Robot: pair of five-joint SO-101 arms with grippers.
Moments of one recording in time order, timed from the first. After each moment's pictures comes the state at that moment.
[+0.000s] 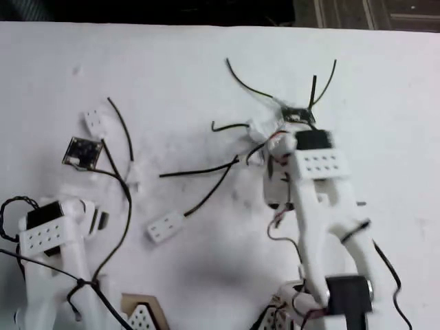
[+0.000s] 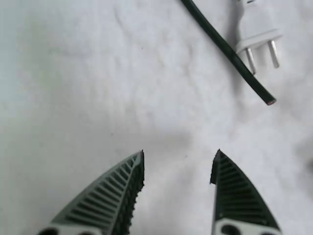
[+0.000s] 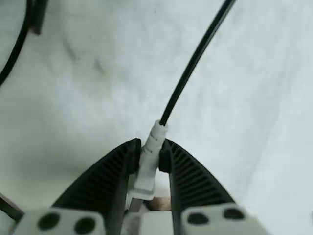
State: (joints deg) left arm -29.4 -42.2 67.9 54.8 -33.9; right arm -6.0 -18.3 26.1 90.7 6.0
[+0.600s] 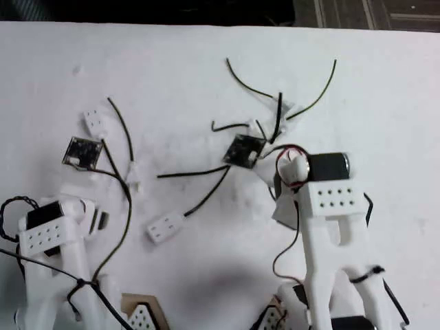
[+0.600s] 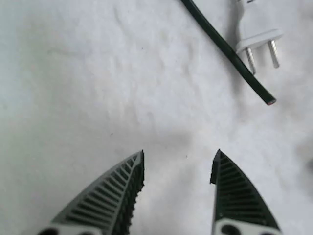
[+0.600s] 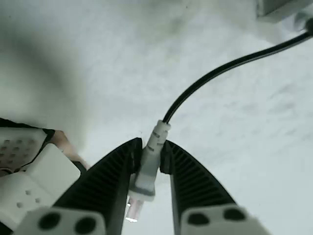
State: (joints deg) left arm -29.4 -42.2 67.9 54.8 -33.9; right arm -7.9 -33.7 30.4 95.1 59.9
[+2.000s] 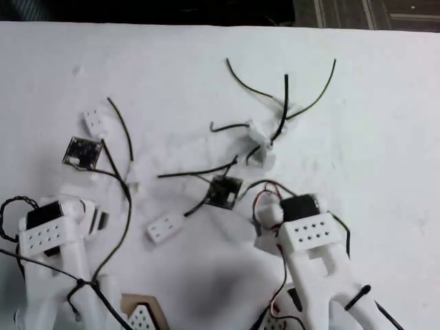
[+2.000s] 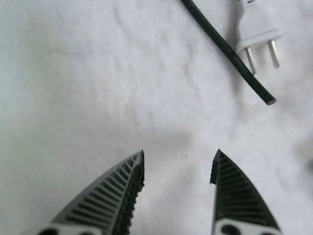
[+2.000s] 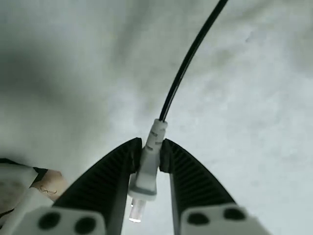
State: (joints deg) left arm -29.4 -42.2 67.9 54.8 -33.9; right arm -17.1 -42.8 59.8 73.8 55.7
